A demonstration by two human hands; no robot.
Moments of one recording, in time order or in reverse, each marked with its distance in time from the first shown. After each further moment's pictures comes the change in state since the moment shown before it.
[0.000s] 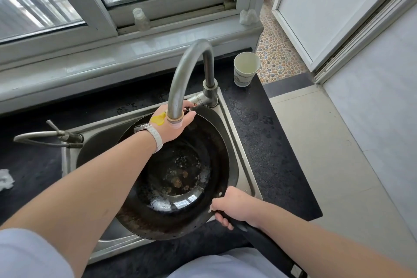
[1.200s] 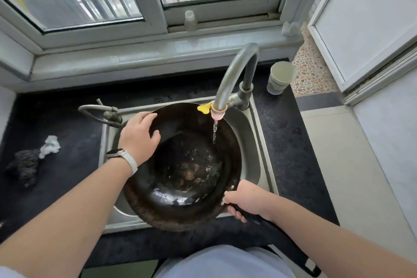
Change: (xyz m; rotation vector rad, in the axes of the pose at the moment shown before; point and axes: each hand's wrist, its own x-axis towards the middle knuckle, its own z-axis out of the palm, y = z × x) left_hand -0.125 -0.065 -0.079 0.338 0.253 -0.249; right_hand -0.026 -0.042 0.017 -0.241 -0.005 0.006
